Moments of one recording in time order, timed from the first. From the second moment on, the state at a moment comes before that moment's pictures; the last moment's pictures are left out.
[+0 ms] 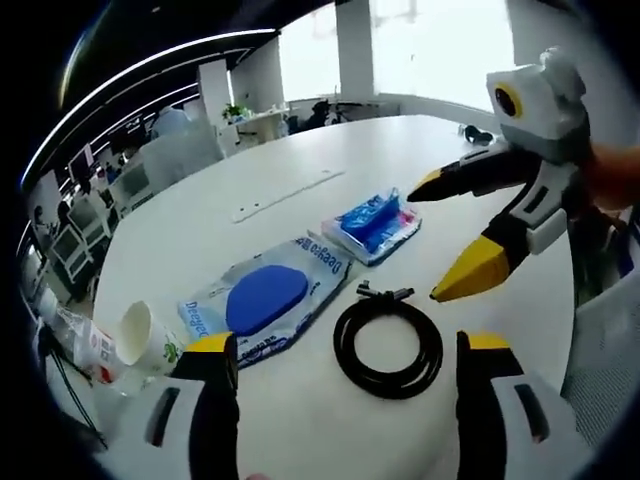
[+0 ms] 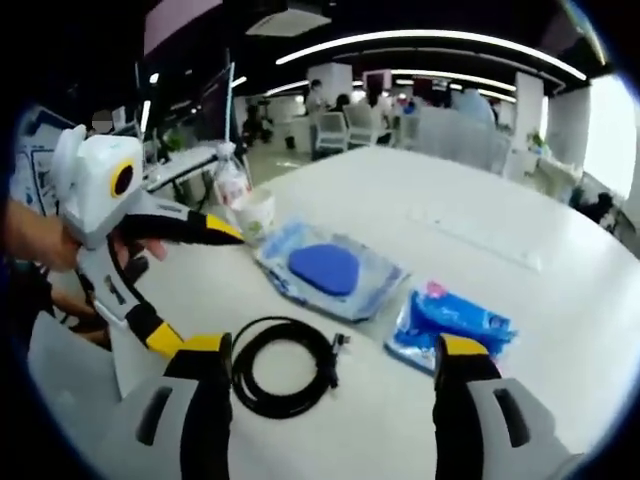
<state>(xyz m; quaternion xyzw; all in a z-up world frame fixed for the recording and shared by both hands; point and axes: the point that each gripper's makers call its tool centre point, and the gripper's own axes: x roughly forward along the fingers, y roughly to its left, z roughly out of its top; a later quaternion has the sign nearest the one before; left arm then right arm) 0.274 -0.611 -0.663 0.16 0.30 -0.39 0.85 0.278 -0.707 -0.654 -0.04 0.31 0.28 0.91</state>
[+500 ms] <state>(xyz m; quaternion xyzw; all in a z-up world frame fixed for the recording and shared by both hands) 0.261 -0.585 -0.649 0.15 0.31 -0.36 0.87 0.263 -0.699 -0.645 -0.05 0.30 0.30 0.90</state>
